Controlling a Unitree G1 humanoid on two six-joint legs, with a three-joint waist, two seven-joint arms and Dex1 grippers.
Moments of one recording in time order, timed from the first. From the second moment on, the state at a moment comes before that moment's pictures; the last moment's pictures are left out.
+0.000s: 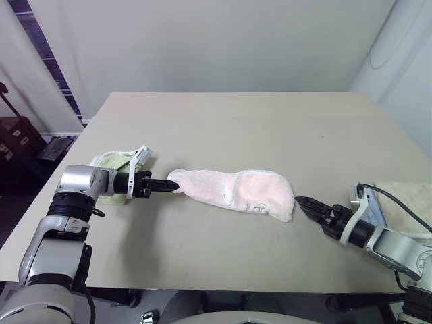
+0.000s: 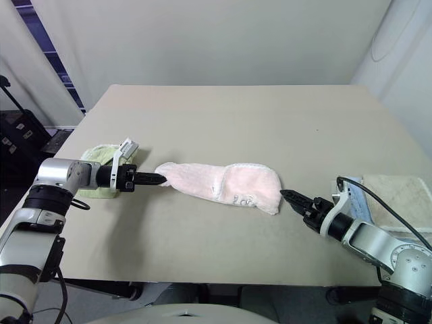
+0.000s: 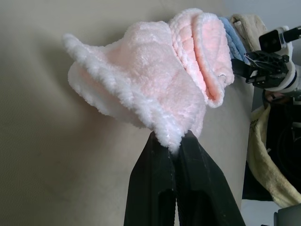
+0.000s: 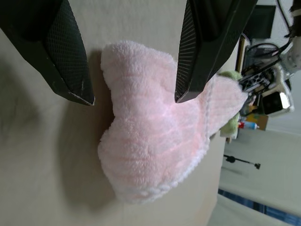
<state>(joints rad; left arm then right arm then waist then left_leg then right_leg) -0.72 0.66 -0.14 0.59 -0.44 0.99 -1.36 -0.02 -0.48 -0.61 -0.08 1.55 1.29 -0.06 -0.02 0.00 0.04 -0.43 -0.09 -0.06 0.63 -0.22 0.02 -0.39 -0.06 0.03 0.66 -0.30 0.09</state>
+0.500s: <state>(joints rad) -0.80 0.65 -0.22 0.53 -0.38 0.83 -1.47 -0.02 -0.46 -0.52 -0.06 1.42 1.12 -0.11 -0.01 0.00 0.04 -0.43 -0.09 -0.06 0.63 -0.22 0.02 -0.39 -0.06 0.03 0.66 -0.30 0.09</state>
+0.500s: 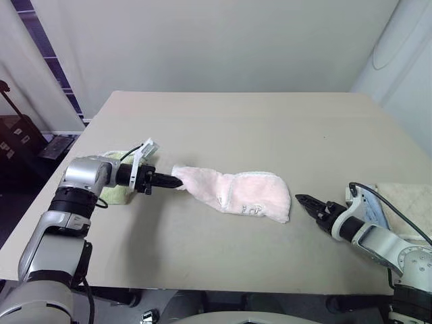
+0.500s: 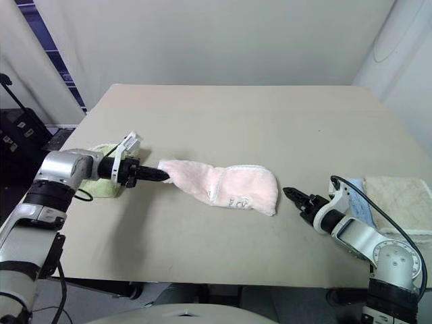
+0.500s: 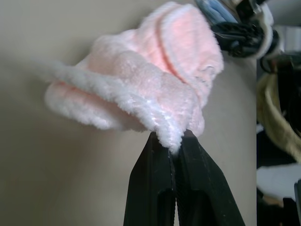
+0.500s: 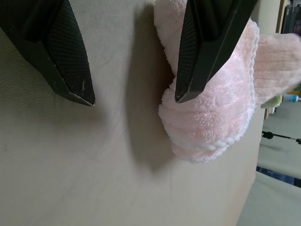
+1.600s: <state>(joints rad) -1.14 -0.02 -0.40 1.16 -0.09 0.22 -1.55 0.19 -0.36 -0.50 -0.27 1.40 0.90 -0.19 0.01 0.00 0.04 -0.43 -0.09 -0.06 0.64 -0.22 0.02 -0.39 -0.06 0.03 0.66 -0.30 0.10</state>
